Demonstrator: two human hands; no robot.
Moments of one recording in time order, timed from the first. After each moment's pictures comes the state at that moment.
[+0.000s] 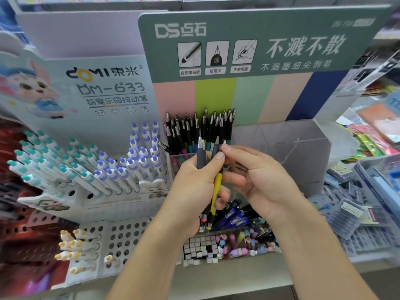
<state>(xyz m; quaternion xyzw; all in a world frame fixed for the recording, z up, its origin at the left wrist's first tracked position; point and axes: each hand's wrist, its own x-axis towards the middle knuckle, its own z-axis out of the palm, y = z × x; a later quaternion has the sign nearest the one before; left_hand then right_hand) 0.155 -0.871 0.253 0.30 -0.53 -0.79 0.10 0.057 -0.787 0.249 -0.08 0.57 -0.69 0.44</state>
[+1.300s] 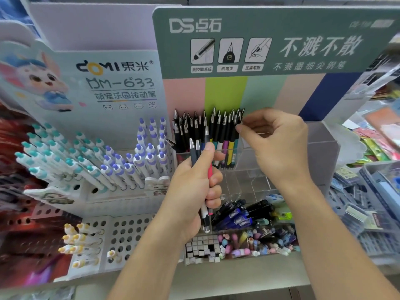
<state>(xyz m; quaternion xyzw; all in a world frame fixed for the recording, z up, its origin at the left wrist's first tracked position) 0.164 -0.878 0.247 0.35 -0.44 -0.82 0.14 0.022 -0.807 0.255 -0.32 0.78 -0.54 0.00</state>
